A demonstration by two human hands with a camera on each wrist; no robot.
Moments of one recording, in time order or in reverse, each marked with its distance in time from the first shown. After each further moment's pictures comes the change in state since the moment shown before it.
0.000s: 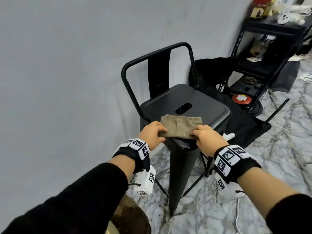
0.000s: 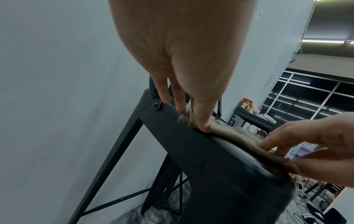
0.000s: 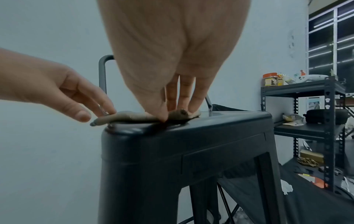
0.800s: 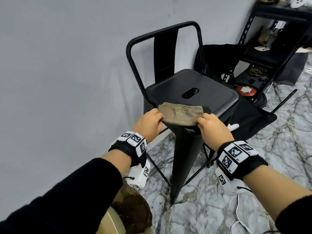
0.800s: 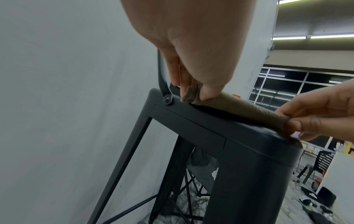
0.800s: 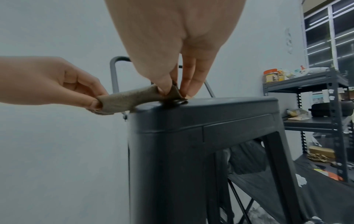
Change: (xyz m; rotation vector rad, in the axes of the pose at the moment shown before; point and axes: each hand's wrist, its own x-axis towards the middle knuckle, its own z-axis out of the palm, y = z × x) left_hand -0.032 -0.020 0.006 0.176 0.194 0.094; right_hand -0.015 -0.018 0.032 0.055 0.306 -0.035
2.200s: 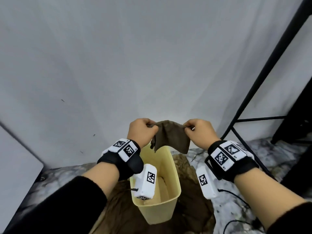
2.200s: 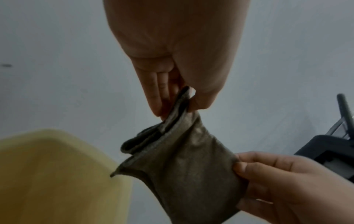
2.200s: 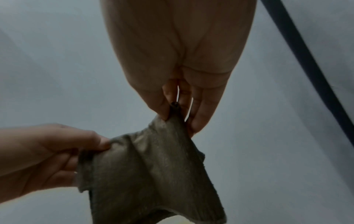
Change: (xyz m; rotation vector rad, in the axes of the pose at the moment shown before) left_hand -0.370 -0.275 0.184 -0.325 0.607 -0.790; right_hand -0.099 -0.234 0.412 0.517 -0.212 -0.345
